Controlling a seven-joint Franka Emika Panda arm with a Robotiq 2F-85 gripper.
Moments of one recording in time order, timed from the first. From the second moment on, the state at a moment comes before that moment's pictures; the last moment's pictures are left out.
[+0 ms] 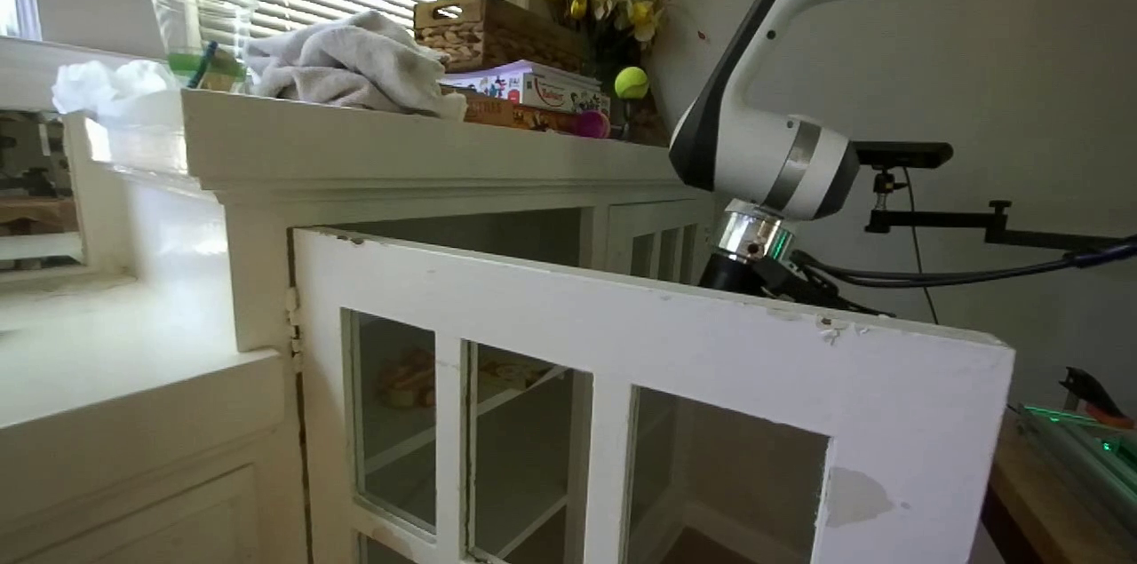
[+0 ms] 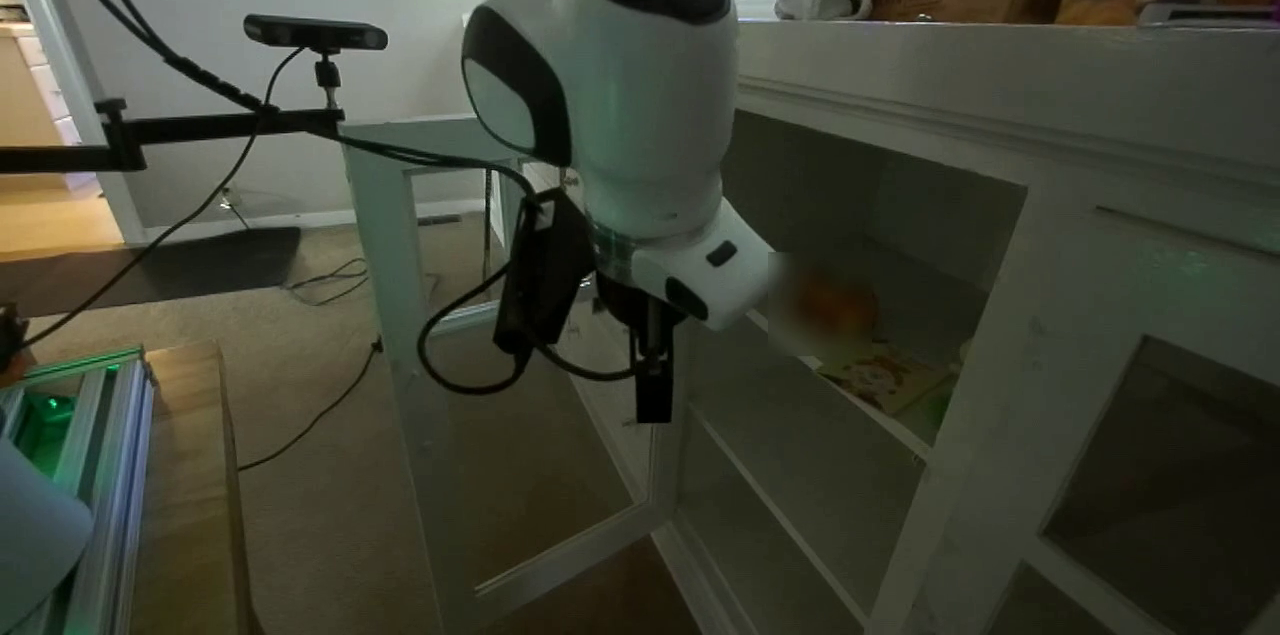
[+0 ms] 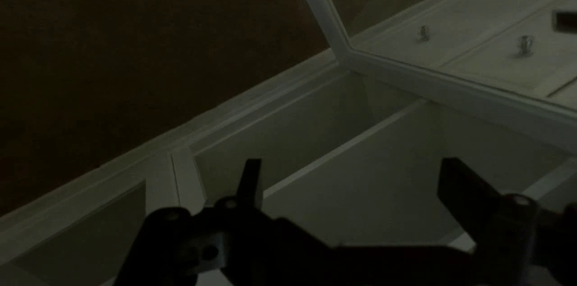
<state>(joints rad) 0.08 0.30 -0.23 -2.51 1.31 2.77 -0.77</state>
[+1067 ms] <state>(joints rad) 0.11 0.10 -0.28 -2.62 0.96 2.77 -0.61</state>
